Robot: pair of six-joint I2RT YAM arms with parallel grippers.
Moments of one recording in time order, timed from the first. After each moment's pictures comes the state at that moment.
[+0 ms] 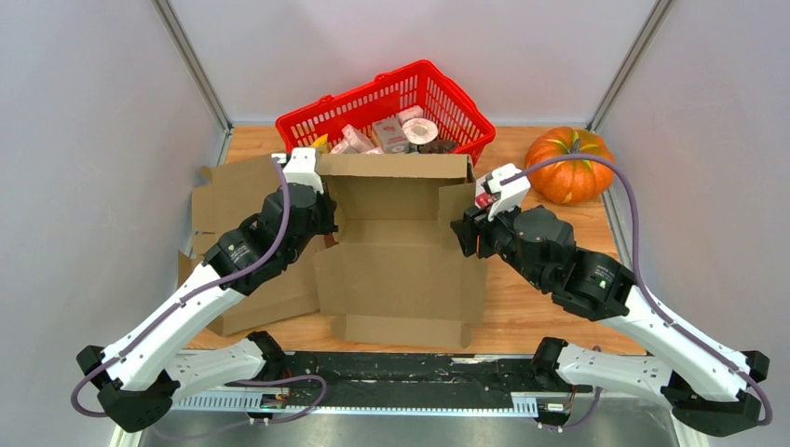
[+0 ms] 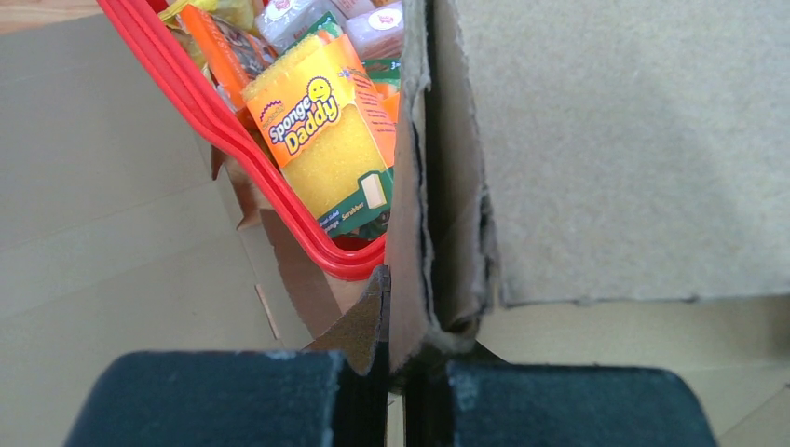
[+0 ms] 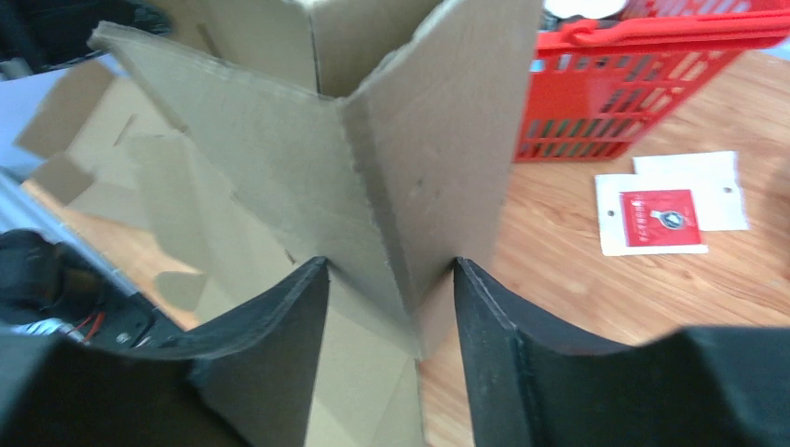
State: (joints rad) left arm -0.78 0.97 1.16 -0.63 -0.50 -0.44; right arm 1.00 0.87 1.16 -0.61 0.40 0.23
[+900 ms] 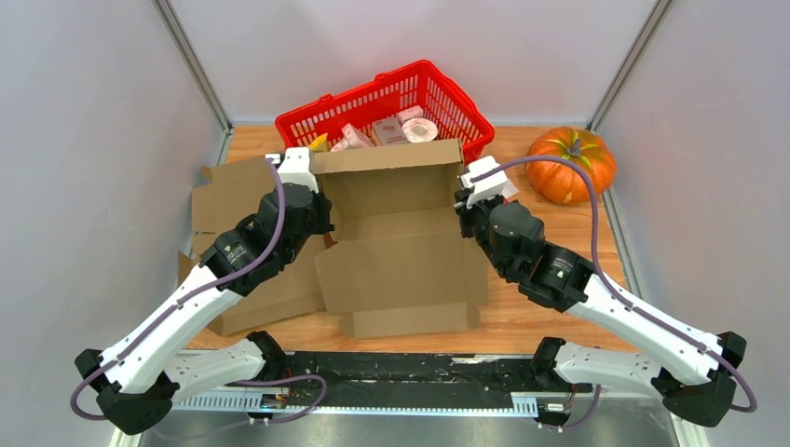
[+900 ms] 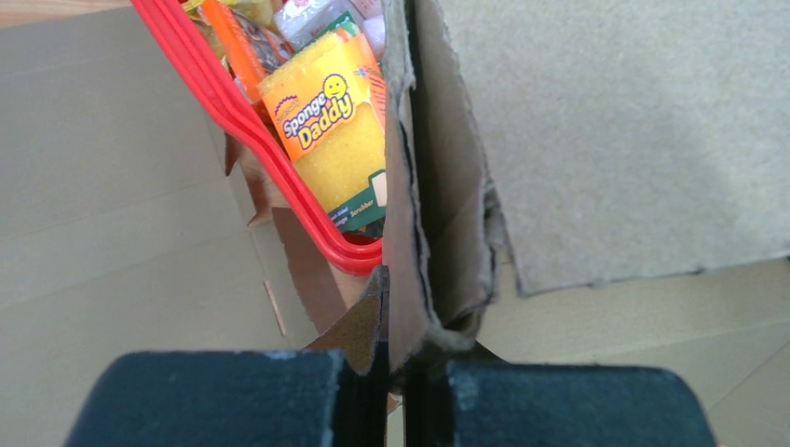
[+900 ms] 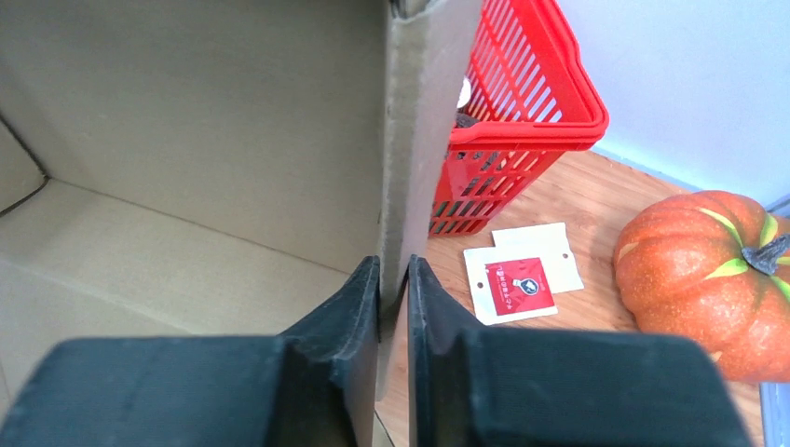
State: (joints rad) left arm -0.78 0.96 1.16 -0.64 -0.51 -0.46; right arm 1.00 0.97 1.06 -0.27 0.60 -0.02
